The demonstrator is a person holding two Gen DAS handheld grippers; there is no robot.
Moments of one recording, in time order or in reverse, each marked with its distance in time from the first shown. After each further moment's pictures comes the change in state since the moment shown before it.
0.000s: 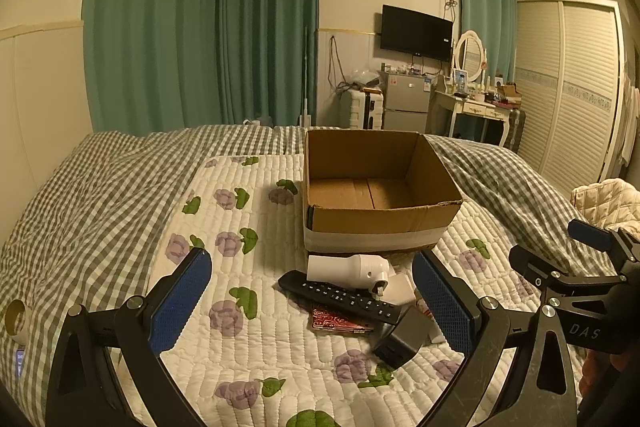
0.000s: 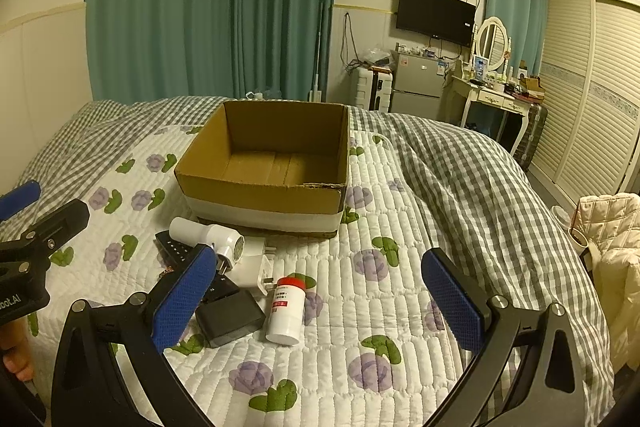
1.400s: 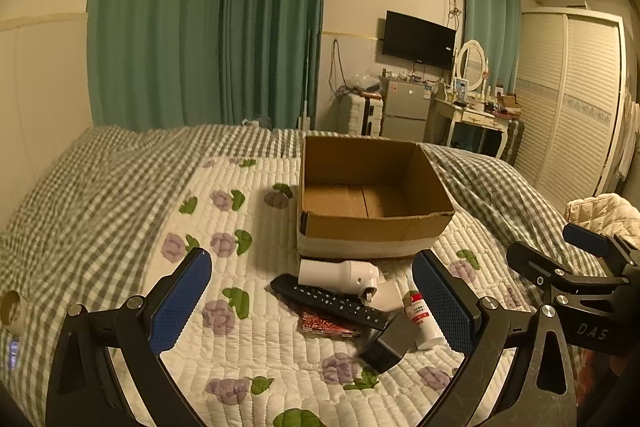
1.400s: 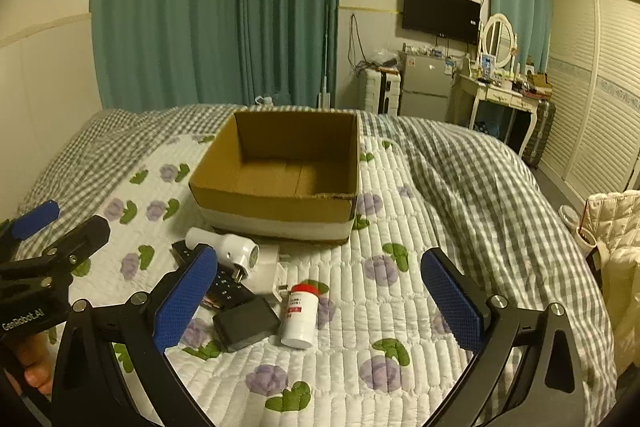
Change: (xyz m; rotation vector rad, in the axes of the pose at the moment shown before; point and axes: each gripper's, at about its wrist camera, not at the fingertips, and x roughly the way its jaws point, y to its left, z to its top) left arm -0.009 -0.004 0.005 -0.040 -0.016 -0.007; right arm -0.014 -0.002 0.010 0.015 -0.015 0.046
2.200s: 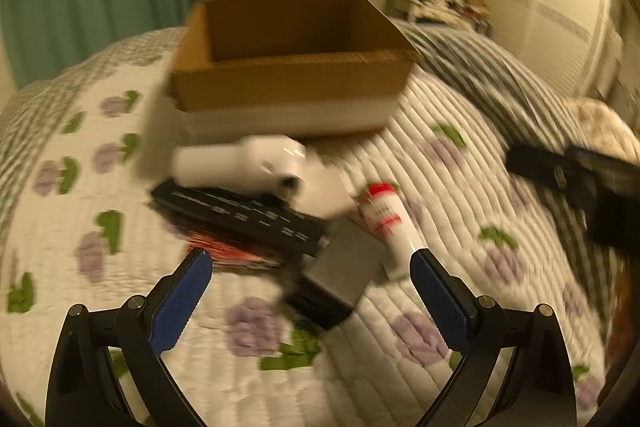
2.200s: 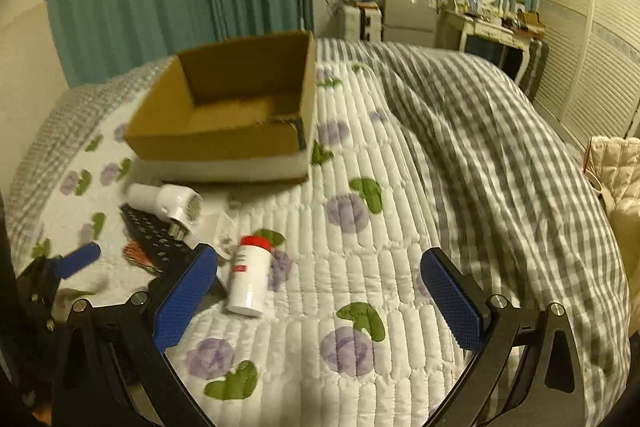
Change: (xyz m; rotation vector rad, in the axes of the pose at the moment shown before) left arm 0.112 -0.072 -0.079 0.163 0.378 -0.160; right arm 0.069 -0.051 -0.025 0.094 0.249 -0.040
